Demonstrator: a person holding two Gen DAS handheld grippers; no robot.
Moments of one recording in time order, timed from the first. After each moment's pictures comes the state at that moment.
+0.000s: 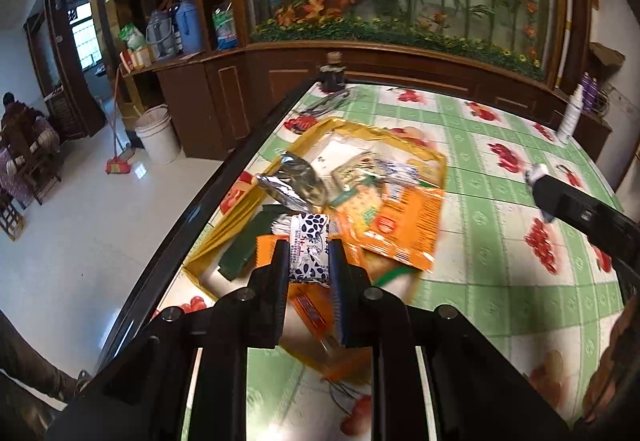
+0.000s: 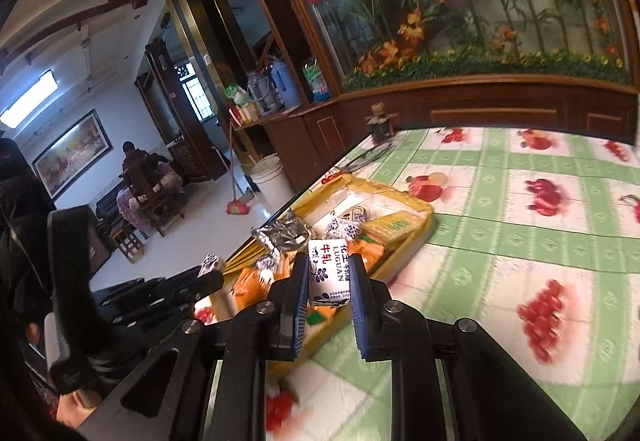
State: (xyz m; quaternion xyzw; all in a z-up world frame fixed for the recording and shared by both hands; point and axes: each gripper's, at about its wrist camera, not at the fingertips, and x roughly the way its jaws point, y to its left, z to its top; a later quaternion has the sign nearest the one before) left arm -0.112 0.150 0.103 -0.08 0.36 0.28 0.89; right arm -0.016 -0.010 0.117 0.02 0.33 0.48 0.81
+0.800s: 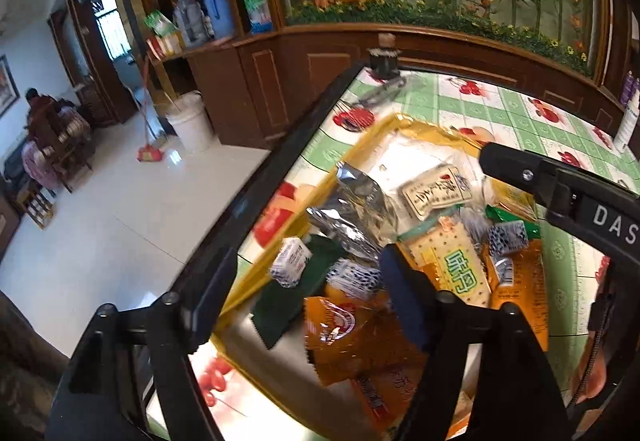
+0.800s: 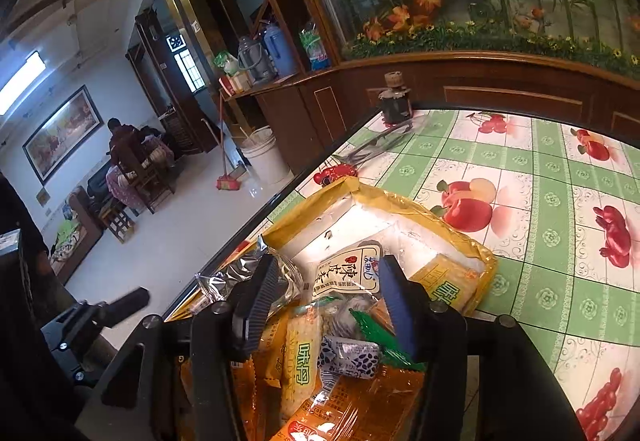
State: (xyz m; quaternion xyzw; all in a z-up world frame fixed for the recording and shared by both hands) left arm -0.074 0.196 0.084 -0.07 0.38 0.35 0.85; right arm 0.054 0.107 0.082 -0.02 0.36 0.48 0.80
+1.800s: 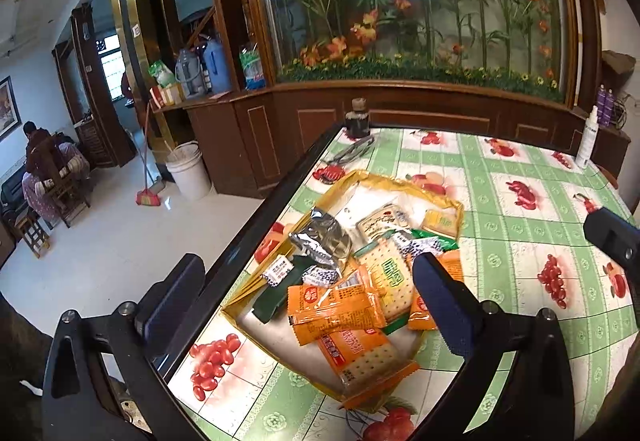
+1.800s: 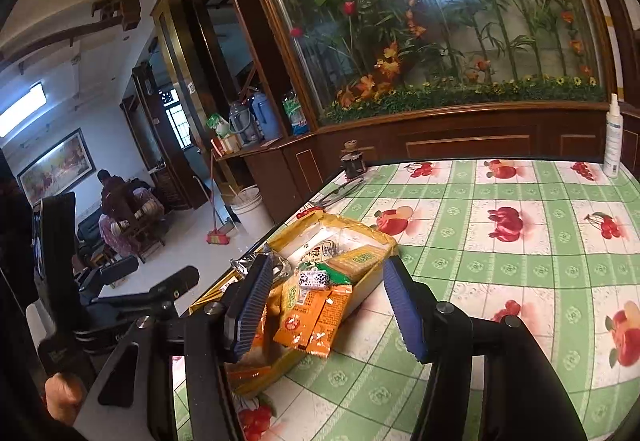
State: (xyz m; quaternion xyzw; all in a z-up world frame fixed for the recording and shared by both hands) left arm -0.118 0.134 0.139 -0.04 0.30 0.33 0.89; right arm -0.026 -0.064 0.143 0.04 0.27 0.44 0.85
